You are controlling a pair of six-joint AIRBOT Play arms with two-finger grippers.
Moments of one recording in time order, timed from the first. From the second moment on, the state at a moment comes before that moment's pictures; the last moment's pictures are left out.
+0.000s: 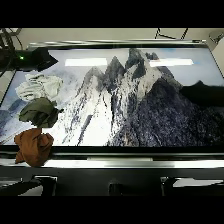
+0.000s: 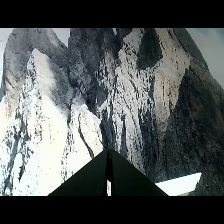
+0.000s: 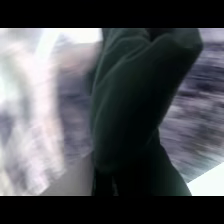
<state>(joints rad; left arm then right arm) -0.10 -1.31 1.72 1.12 -1.13 -1.65 -0.96 -1.71 1.80 -0.84 1.40 1.58</state>
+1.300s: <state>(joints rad) -0.10 -1.31 1.71 1.10 -1.11 -1.66 -1.15 -1.55 1.37 -1.56 1.53 1.73</state>
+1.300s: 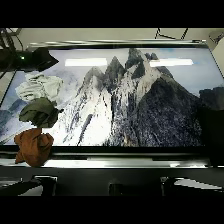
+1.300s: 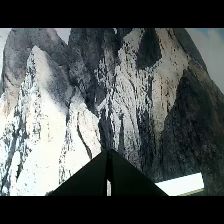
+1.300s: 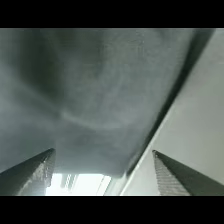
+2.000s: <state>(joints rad) -0.17 -1.43 1.60 1.51 -1.33 -1.72 -0.59 -1.49 1.83 -1.24 1.56 1.62</state>
